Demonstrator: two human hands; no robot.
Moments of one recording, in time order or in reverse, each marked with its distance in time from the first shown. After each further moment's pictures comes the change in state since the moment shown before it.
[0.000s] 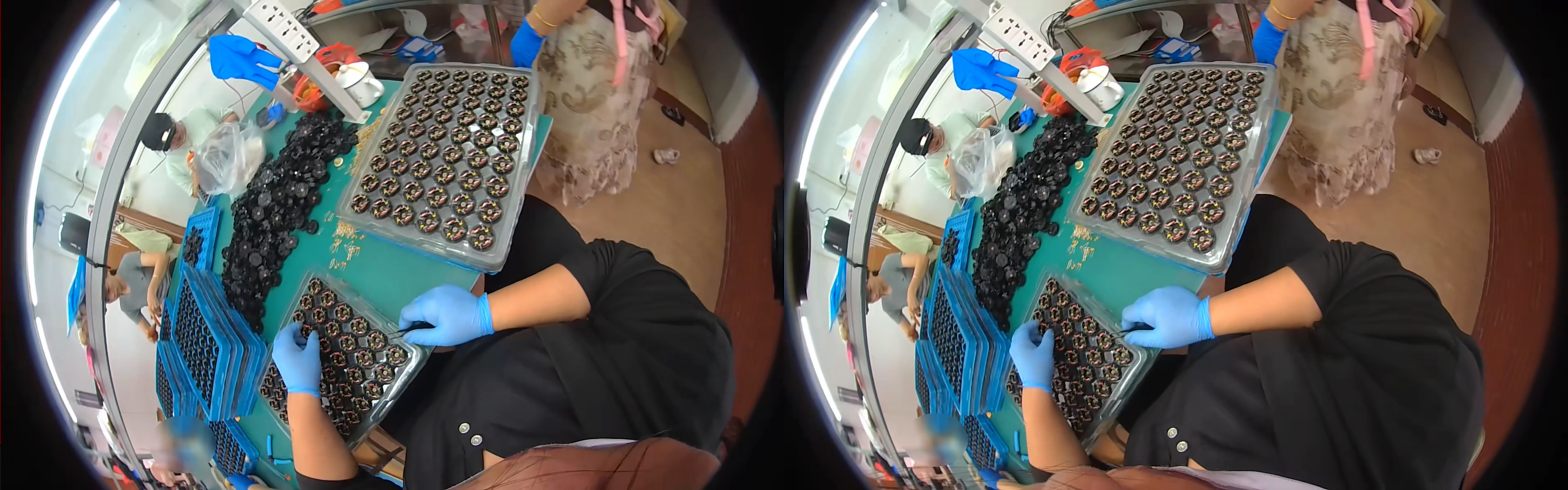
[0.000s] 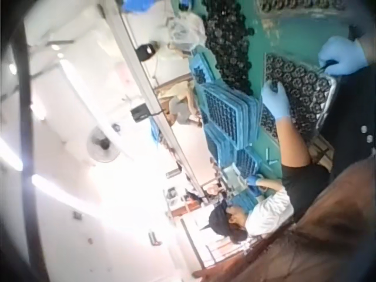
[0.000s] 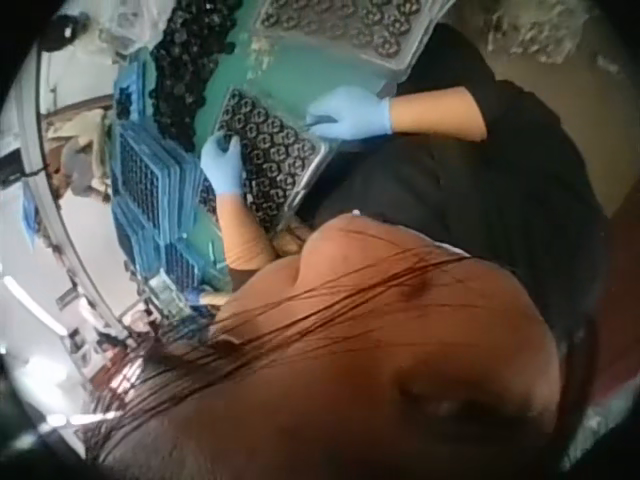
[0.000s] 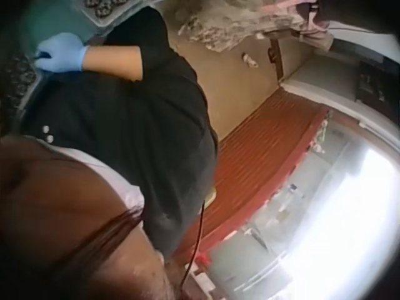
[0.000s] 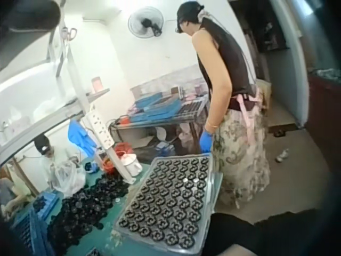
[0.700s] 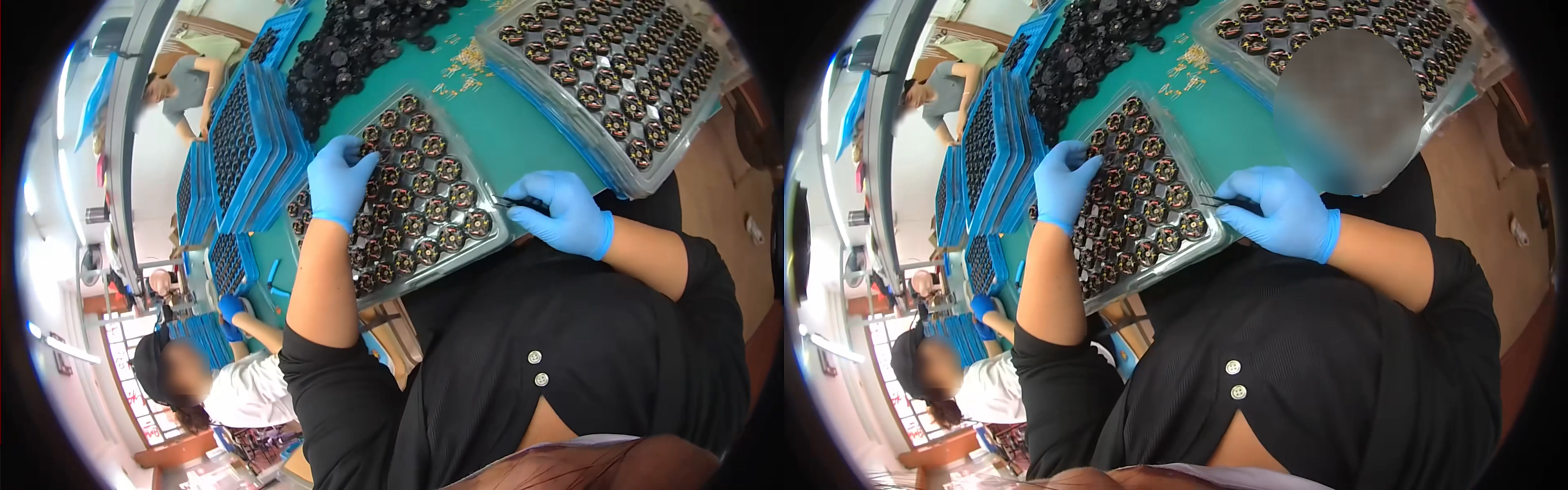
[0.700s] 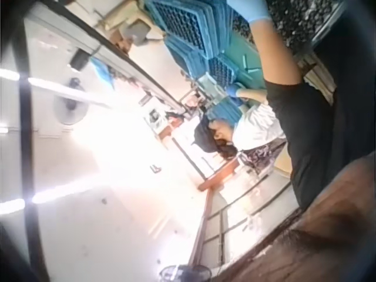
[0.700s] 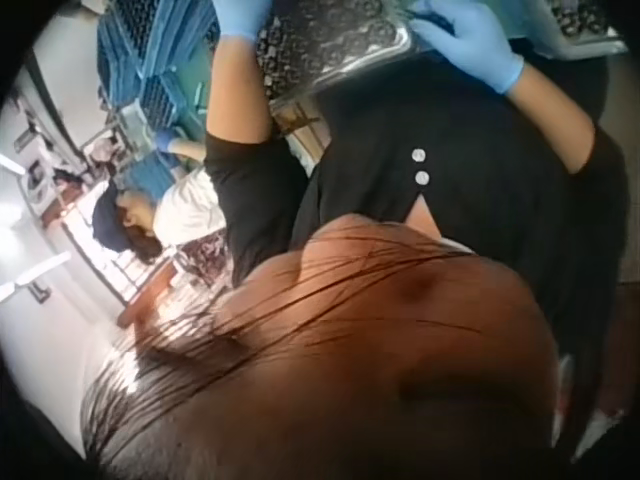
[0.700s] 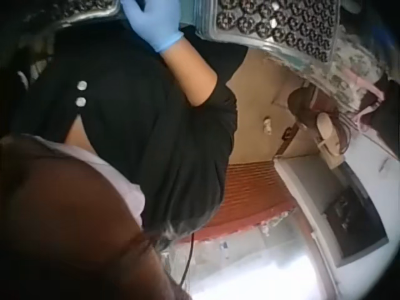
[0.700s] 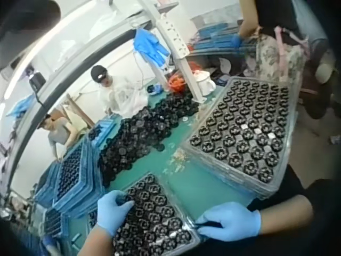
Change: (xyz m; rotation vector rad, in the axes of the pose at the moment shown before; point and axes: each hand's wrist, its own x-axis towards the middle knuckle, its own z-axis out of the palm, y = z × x) left_hand 0.007 0.000 -0.014 -0.010 -0.029 -0.154; right_hand 0.003 -0.001 -0.006 0.193 -0.035 -0.017
